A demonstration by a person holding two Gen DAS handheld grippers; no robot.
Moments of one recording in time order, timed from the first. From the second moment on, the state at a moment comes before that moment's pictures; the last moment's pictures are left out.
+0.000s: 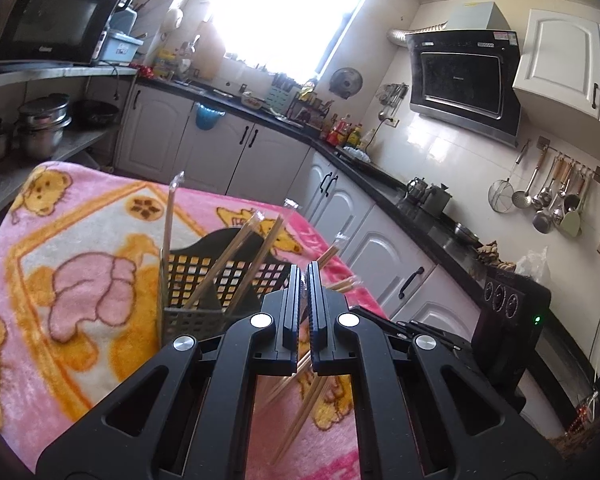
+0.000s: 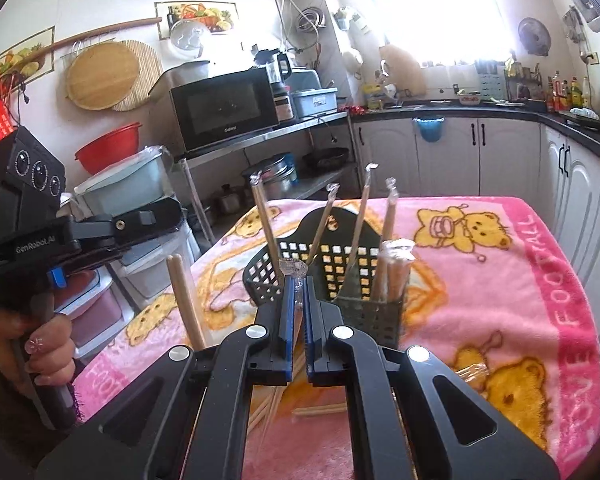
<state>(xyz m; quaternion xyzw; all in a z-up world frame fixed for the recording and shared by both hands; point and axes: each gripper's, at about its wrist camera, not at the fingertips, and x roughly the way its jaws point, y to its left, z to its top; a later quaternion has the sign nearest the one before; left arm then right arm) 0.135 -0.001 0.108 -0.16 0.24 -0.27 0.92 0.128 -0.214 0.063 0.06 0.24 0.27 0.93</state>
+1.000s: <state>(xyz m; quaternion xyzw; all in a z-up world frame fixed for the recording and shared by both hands) 0.151 0.003 0.177 -0.15 0.16 -0.27 0.94 0.133 -0.212 0.132 0.05 0.15 0.28 0.95</state>
